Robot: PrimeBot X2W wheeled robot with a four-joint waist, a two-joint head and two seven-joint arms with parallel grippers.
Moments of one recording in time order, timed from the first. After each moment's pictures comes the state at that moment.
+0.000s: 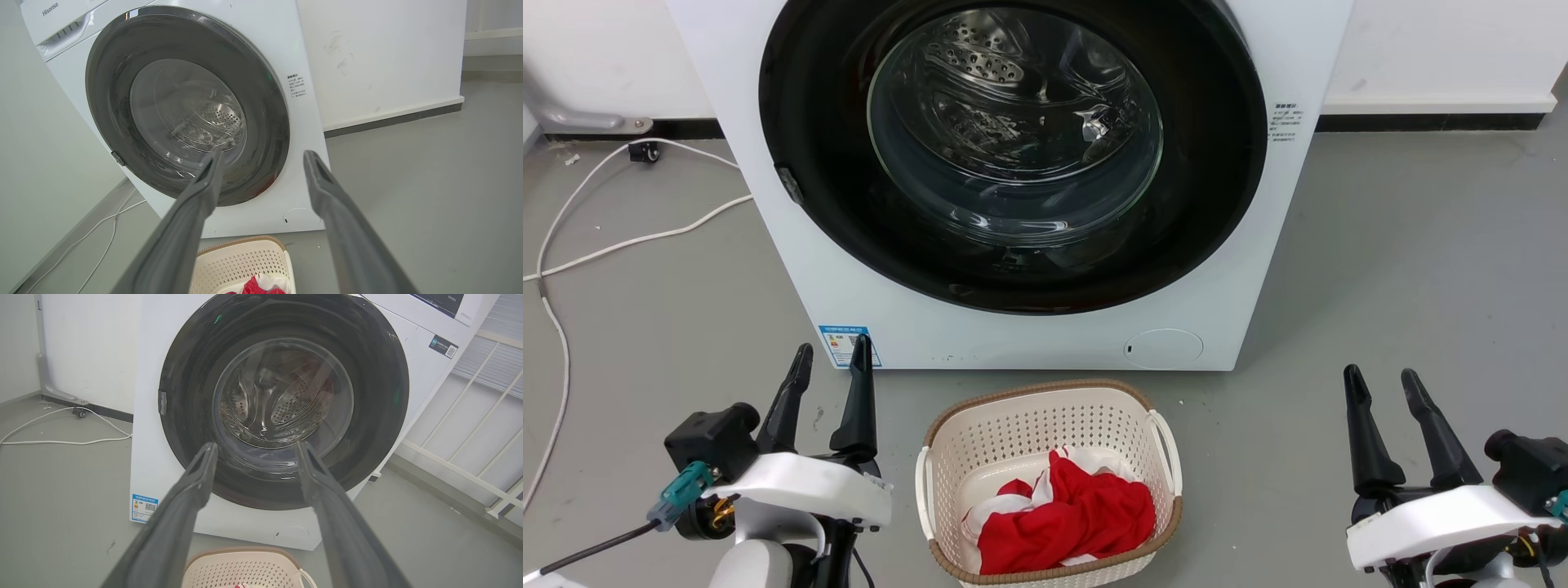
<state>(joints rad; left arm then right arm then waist) -0.12 0.11 -0.06 0.14 -0.46 -0.07 -0.15 0.01 -0.05 -0.02 0.02 0.36 0.13 -0.10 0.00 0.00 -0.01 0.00</state>
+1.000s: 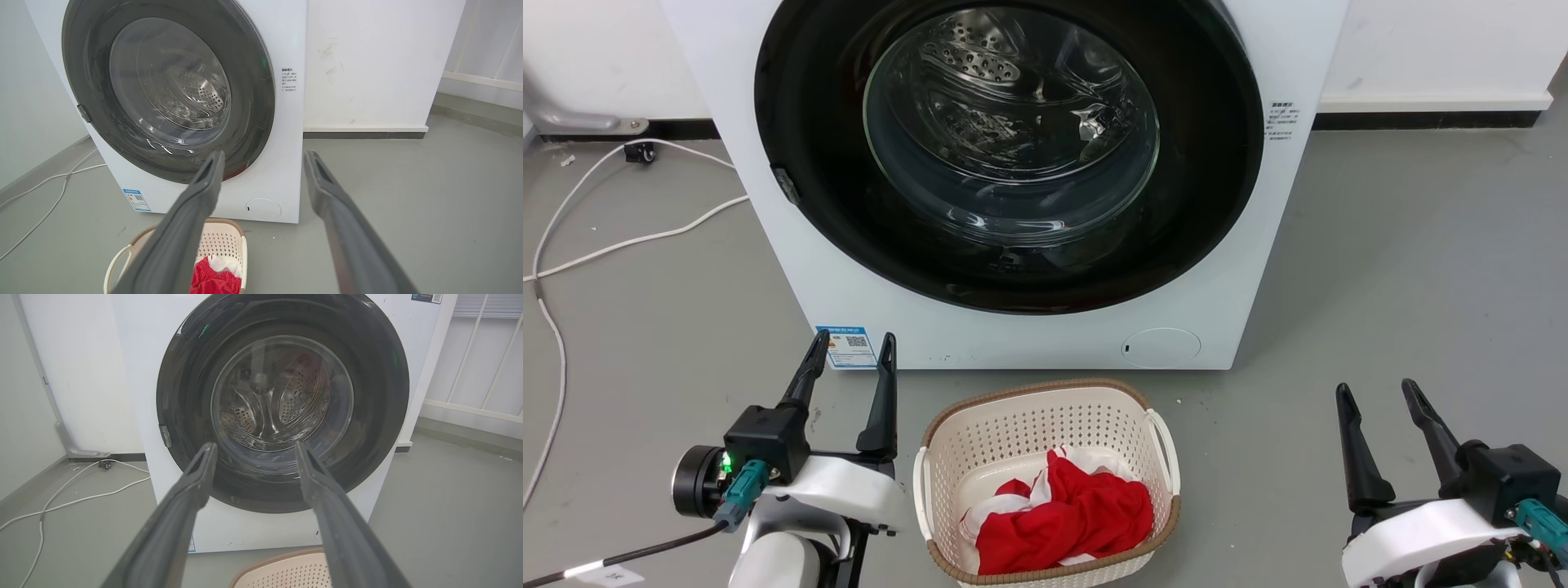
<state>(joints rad) -0.15 0.14 -0.13 0.16 -0.21 -0.03 -0.22 0.04 -0.05 -0.02 0.00 0.12 0.13 -0.09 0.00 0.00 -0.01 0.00</state>
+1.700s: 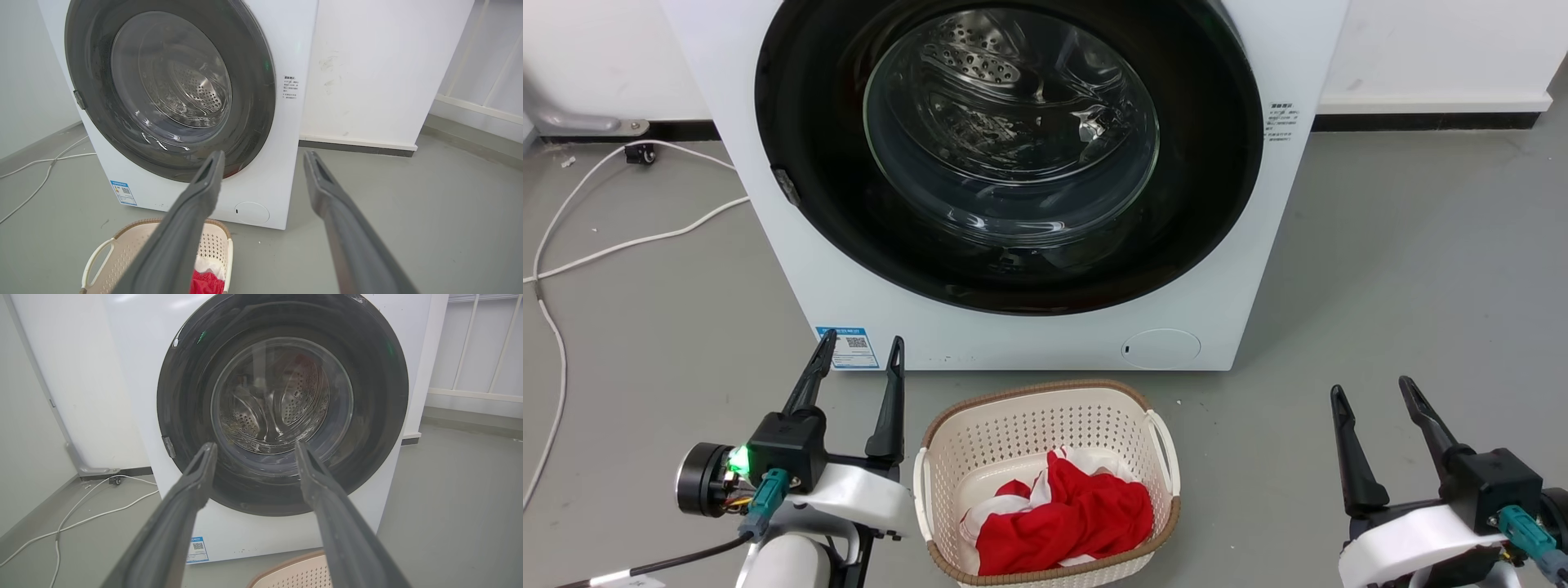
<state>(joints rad) -0.15 0.13 -0.12 0.18 -0.10 -0.03 -0.26 0.05 -0.05 -0.02 -0.01 0.01 0.13 -0.12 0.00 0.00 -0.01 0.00</state>
